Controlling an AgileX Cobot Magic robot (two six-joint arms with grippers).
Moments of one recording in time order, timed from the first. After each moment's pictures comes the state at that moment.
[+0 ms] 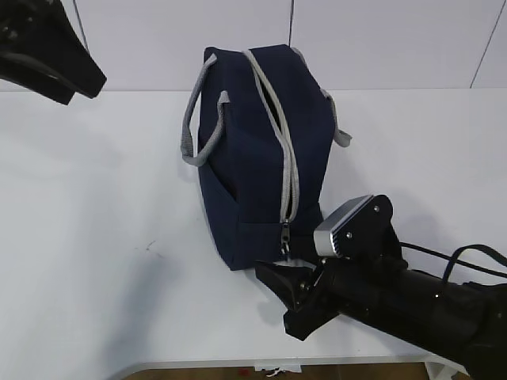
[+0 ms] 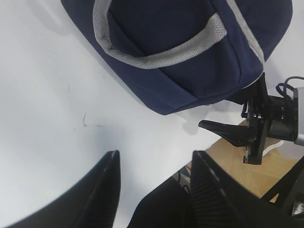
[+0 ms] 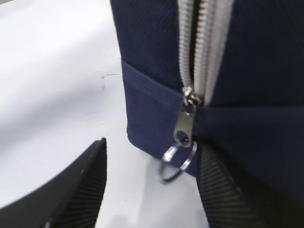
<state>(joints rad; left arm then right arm) -0.21 1.53 -1.47 -0.53 1.24 0.26 0.52 1.89 -0.45 -0.26 -1.01 0.12</state>
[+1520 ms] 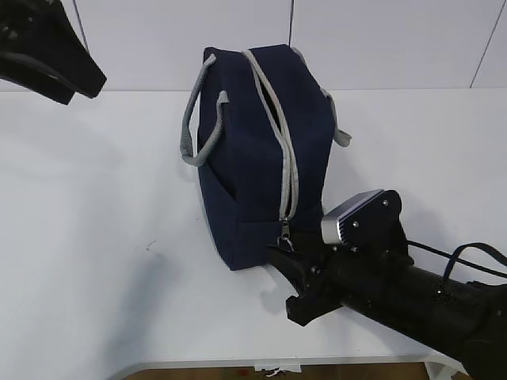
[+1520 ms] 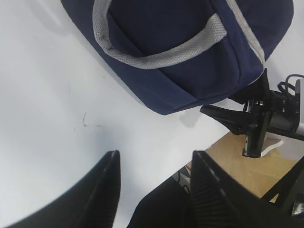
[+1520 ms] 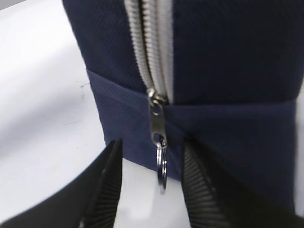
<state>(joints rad) -0.21 1.53 -1.47 -0.53 1.24 0.26 0.52 1.89 -0.45 -0.19 -1.01 0.13</state>
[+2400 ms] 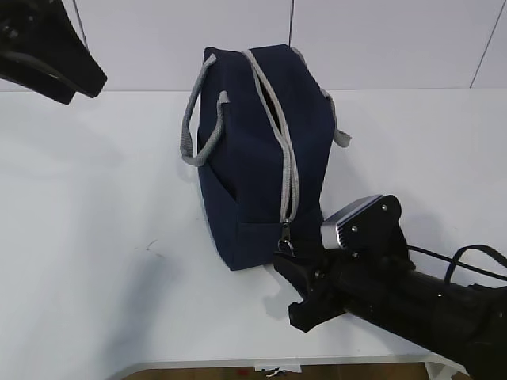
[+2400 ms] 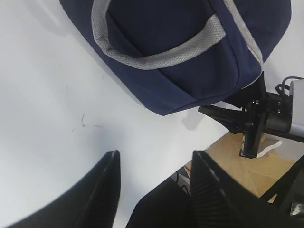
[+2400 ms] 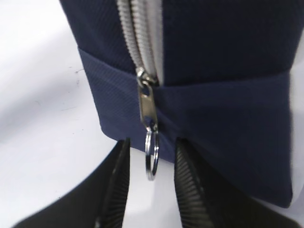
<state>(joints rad) -0.21 1.53 -1.47 -0.54 1.24 0.26 0.52 1.89 -0.44 -0.18 -0.98 0.14</state>
